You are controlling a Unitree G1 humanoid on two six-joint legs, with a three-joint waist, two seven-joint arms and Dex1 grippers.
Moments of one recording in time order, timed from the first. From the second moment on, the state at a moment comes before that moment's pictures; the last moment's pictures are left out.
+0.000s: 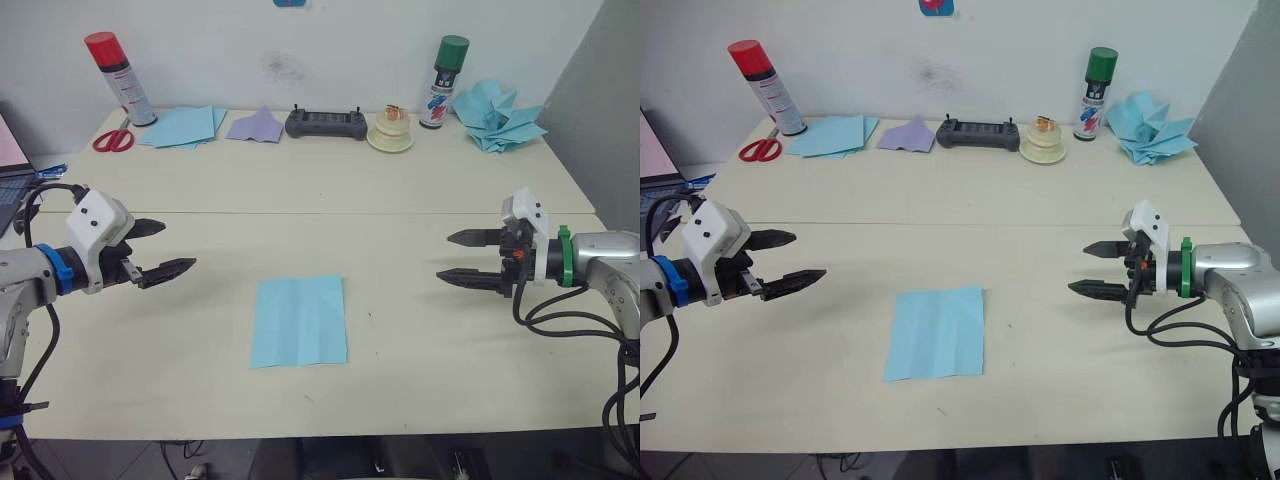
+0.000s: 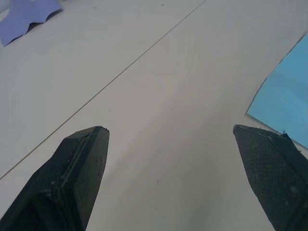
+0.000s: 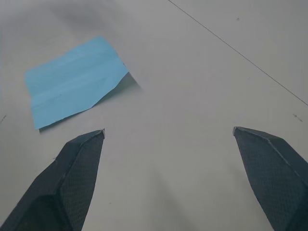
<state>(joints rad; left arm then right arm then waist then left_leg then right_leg) -0.23 1.04 0.31 0.04 -0.38 0.40 -1.05 -0.48 -0.89 -0.01 -0.08 0.50 0.66 1.16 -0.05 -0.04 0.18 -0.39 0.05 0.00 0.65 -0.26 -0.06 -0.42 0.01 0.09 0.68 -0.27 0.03</state>
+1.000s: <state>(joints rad) -0.21 0.95 0.23 -0.12 -0.47 0.53 -1.12 -0.45 -0.85 0.03 -0.07 0.44 0.61 1.15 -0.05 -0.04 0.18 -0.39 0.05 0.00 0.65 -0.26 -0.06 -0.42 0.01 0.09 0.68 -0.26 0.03</state>
